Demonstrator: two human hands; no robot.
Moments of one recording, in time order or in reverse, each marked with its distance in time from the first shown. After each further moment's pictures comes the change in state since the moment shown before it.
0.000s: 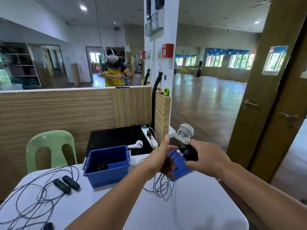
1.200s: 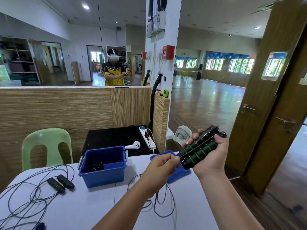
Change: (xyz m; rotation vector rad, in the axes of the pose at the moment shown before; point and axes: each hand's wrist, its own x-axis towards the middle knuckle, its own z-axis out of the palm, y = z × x) left_hand -0.021 -0.023 0.023 0.086 0.101 0.324; right_hand 0.007 -0.047 -0.002 2.126 0.466 0.191
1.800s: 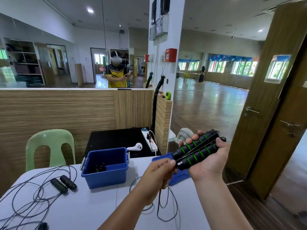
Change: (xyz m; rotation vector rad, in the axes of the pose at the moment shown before) left_hand -0.014 -0.007 -0.006 -0.270 -0.042 0.021; right_hand -0.011 0.009 0.016 0.194 -0.034 -0.007
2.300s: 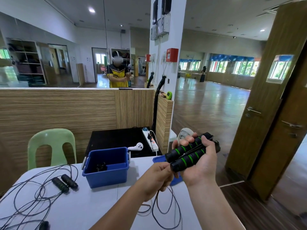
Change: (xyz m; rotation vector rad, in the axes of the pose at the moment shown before) left_hand 0.011 -0.009 -0.013 0.087 -0.105 -0.137; right_hand -0.012 0.018 0.016 0.137 0.053 0.109
